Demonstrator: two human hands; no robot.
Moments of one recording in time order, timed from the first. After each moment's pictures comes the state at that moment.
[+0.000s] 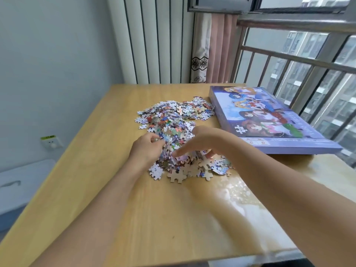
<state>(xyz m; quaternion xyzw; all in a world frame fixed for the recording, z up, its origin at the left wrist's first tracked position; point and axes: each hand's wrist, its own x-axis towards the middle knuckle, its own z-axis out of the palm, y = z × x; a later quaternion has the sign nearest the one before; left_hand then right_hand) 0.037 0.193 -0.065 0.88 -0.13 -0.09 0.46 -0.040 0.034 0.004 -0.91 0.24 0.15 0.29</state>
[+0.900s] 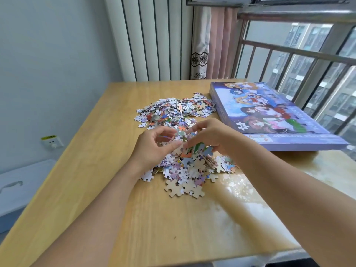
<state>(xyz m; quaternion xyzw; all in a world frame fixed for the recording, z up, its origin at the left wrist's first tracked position) 0.034 0.192 -0.069 0.78 -0.30 -0.05 0.54 -0.040 0.012 -0.011 -0.84 0.26 0.04 0.48</state>
